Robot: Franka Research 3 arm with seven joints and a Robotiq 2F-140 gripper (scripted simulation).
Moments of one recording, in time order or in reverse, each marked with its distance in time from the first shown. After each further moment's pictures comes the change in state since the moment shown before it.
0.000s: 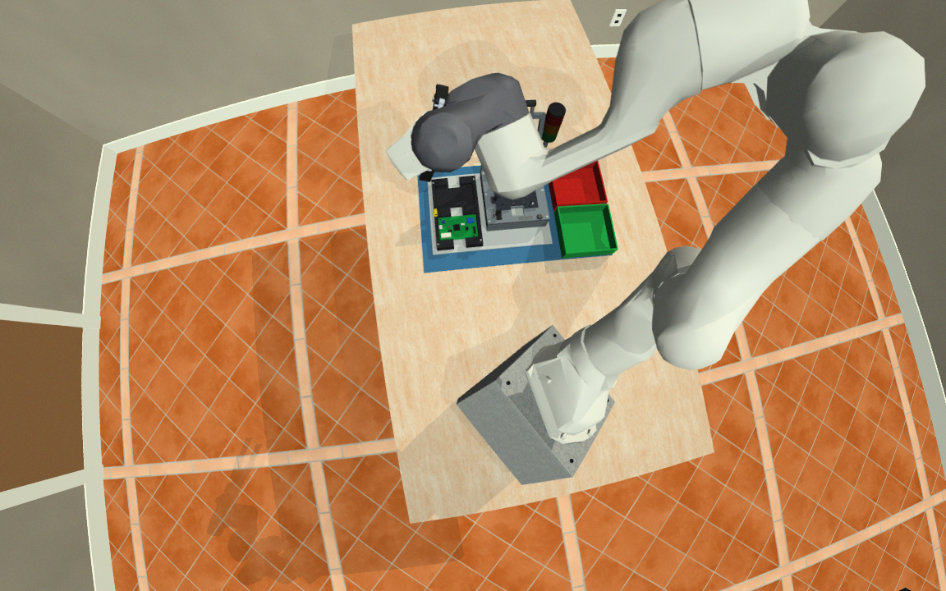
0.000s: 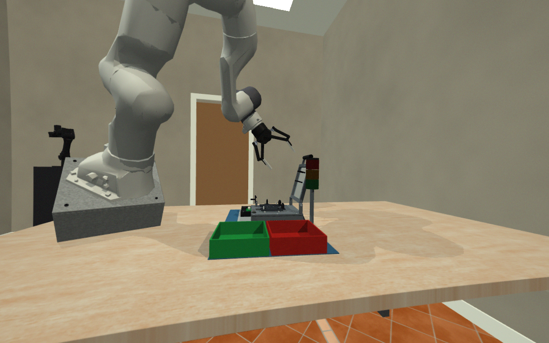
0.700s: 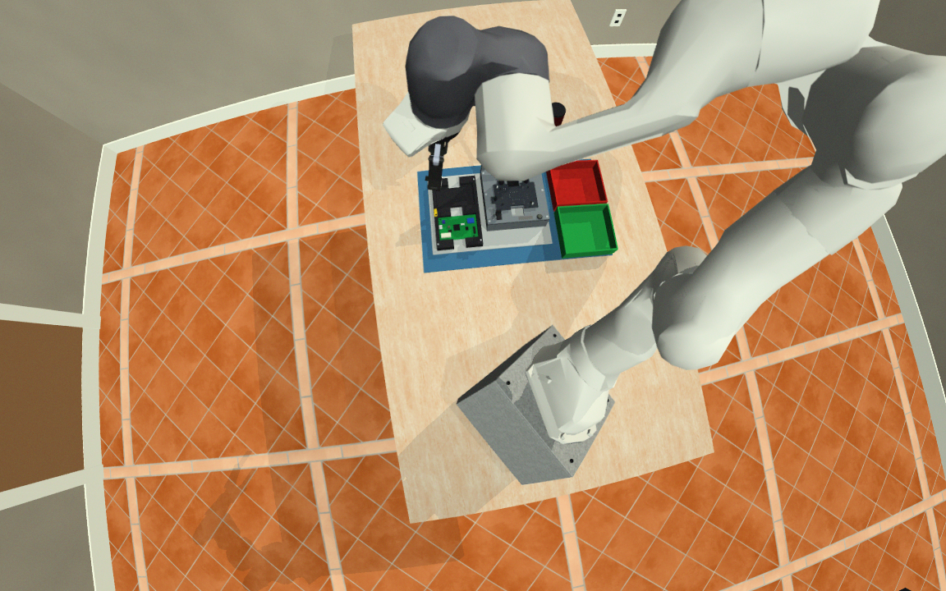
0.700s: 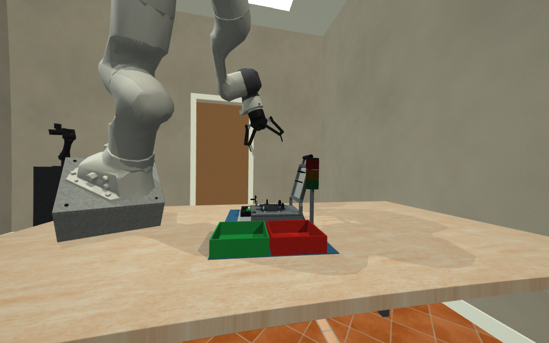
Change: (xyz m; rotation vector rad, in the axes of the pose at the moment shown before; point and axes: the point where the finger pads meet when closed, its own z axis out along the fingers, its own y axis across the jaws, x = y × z) arm -0.018 -0.027 -0.073 0.339 -0.105 -0.068
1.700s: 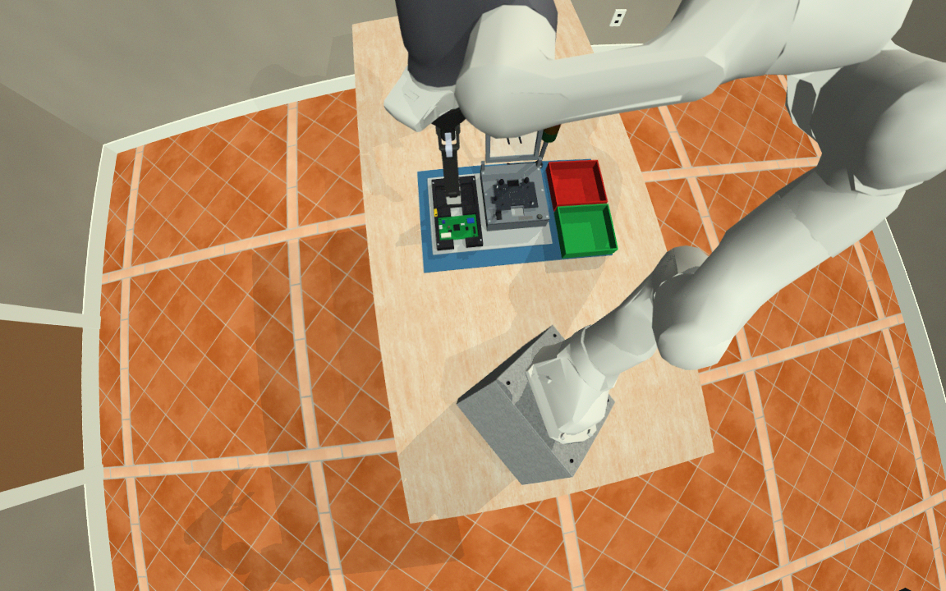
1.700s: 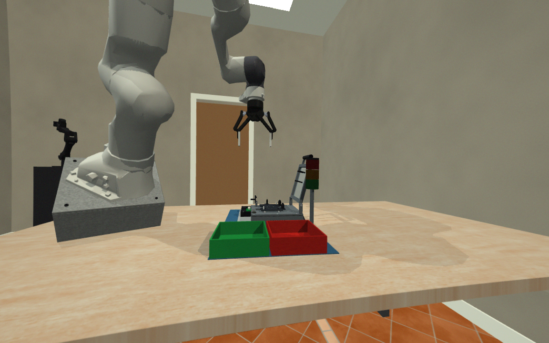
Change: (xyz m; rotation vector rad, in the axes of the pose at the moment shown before) arm -0.030 -0.048 -0.053 0.326 -0.108 -0.161
